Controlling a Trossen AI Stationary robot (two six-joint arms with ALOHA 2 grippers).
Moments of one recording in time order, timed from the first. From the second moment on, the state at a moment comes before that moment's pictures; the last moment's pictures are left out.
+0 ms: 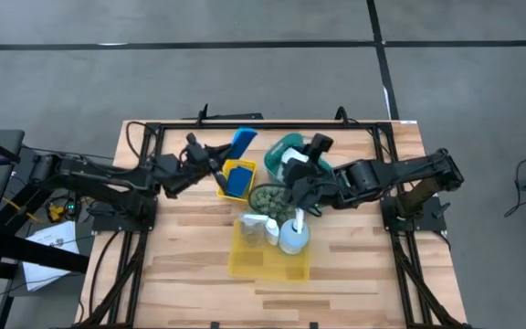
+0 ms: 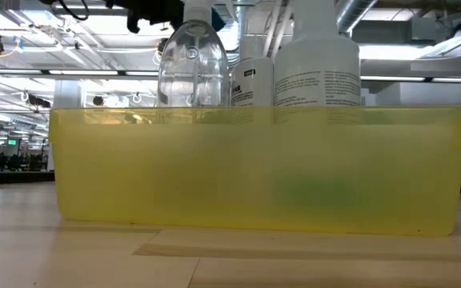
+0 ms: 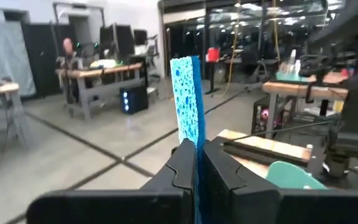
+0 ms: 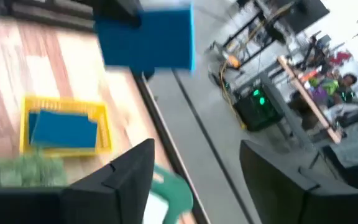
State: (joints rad) left arm -0.03 1.09 0.68 0.50 -0.70 0.08; right arm 0.26 1.65 1.81 -0.98 1.03 0.02
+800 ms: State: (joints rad) left arm 0.34 0.80 0.47 0.37 -0.32 -0.23; right arm 0.56 1.58 1.79 -1.57 1.24 0.75
